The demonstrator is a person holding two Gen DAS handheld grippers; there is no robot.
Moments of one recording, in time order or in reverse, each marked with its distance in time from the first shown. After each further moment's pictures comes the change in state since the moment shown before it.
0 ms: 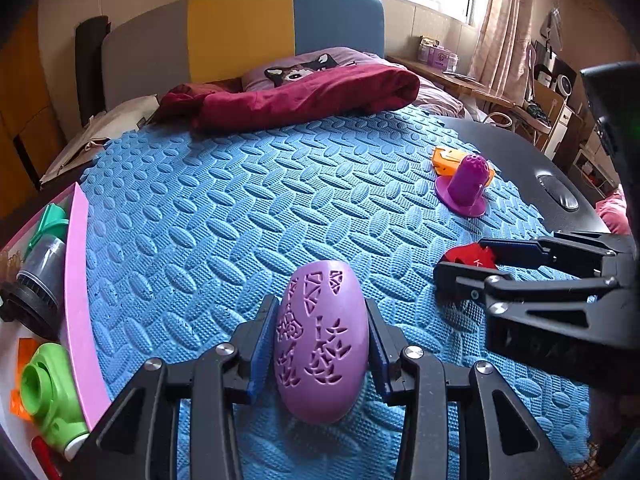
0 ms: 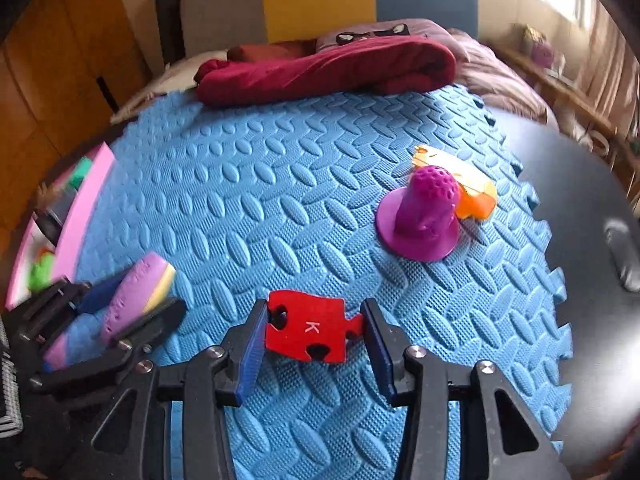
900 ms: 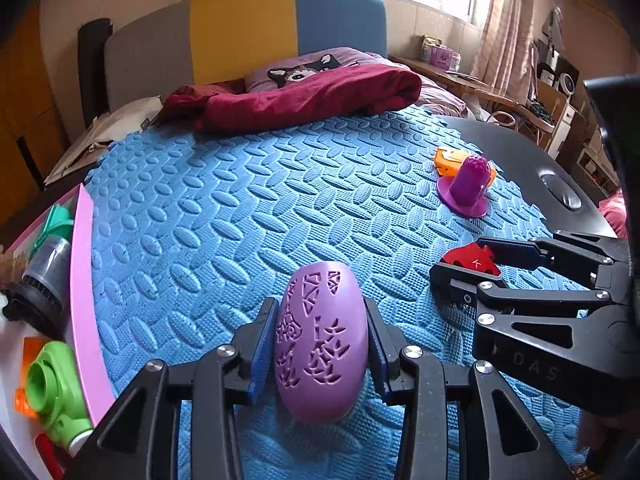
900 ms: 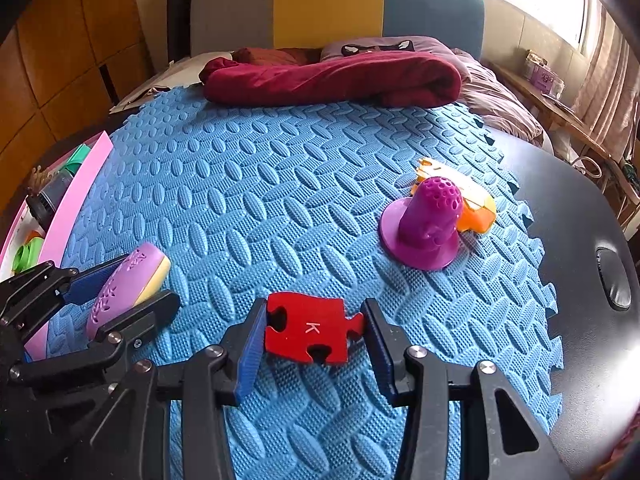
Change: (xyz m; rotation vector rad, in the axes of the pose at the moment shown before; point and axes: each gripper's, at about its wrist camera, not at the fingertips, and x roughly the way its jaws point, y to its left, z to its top) left arm -0.002 0.000 0.001 -0.019 0.002 0.012; right arm 0.001 0.001 -0.001 -0.033 -0.039 -0.019
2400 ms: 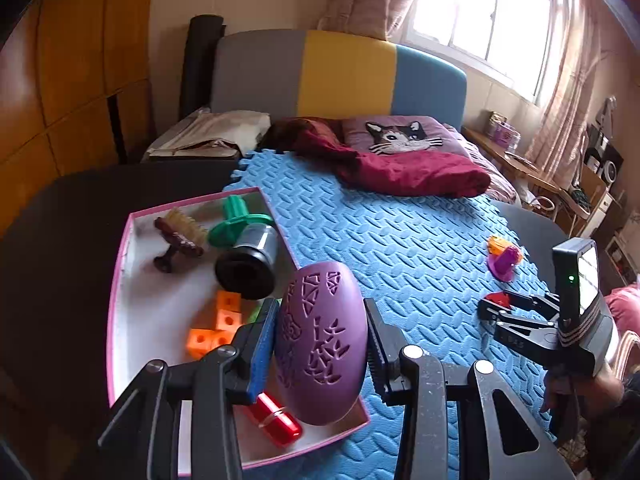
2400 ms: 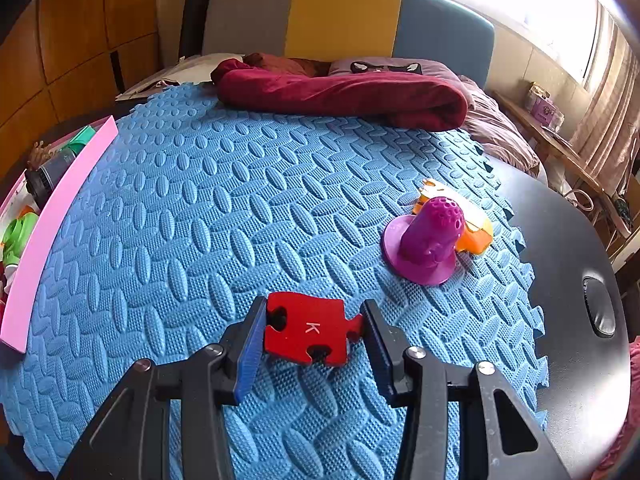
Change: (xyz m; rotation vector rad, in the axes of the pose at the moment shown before) left arm -0.137 0.113 -0.030 -0.253 -0.143 0.126; right arm -0.003 0.010 -0.004 -0.091 -0.052 -0.052
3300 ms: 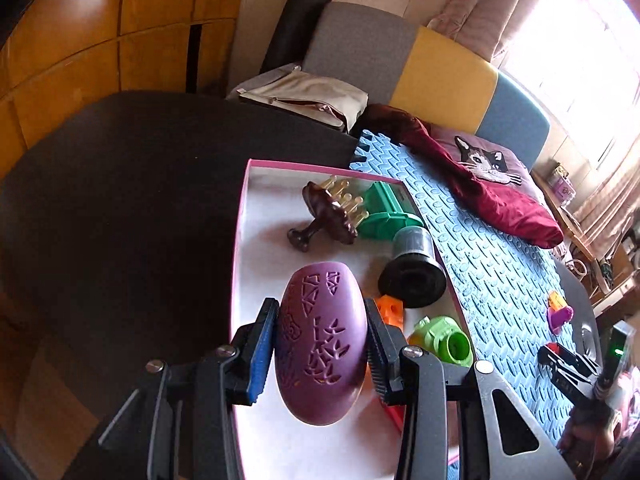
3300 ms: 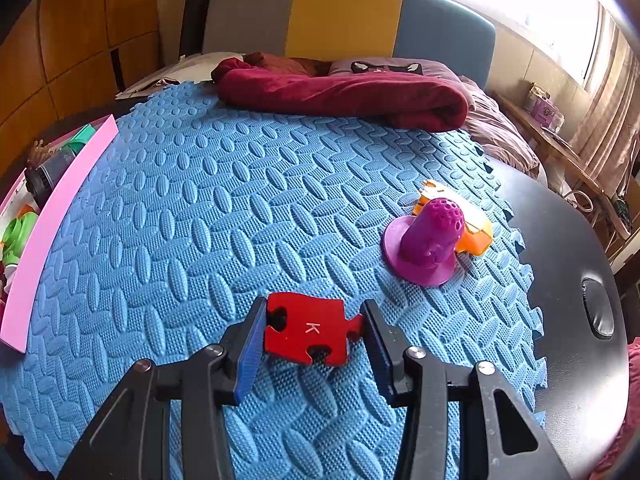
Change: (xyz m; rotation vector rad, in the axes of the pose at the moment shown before) left arm 0.024 0.135 0.004 -0.282 0.091 0.080; right arm 0.000 0.000 0.001 -0.002 0.002 -0.001
